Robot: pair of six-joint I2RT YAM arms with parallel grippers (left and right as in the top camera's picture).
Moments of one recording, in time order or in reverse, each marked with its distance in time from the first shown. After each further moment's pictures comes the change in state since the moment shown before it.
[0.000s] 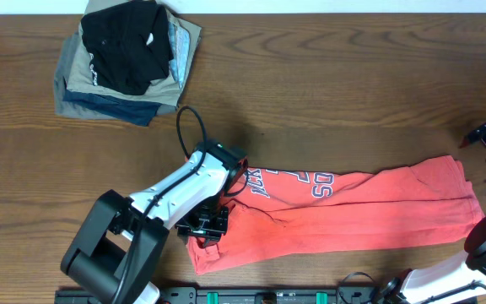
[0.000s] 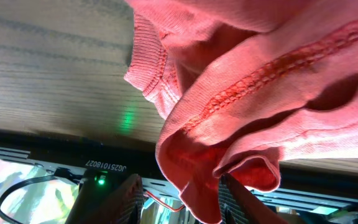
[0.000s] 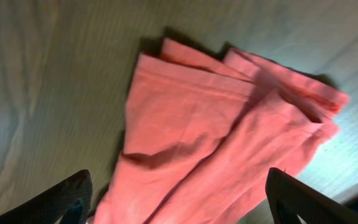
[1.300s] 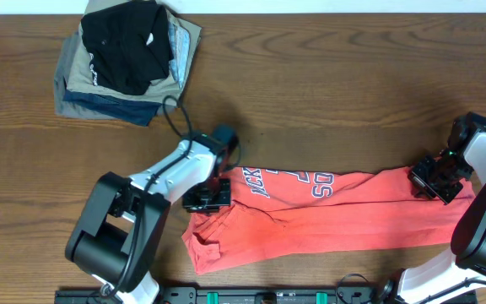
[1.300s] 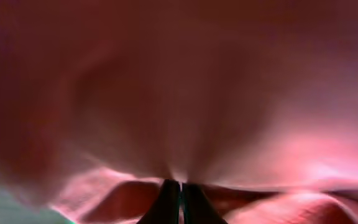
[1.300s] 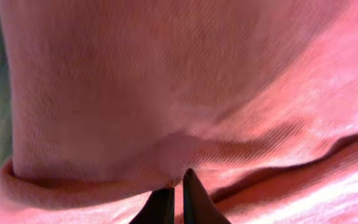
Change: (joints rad) left arm 0.146 0.079 -0.028 0.392 0.051 0.006; right arm 0.217 -0.006 -0.494 0.347 0.100 0.073
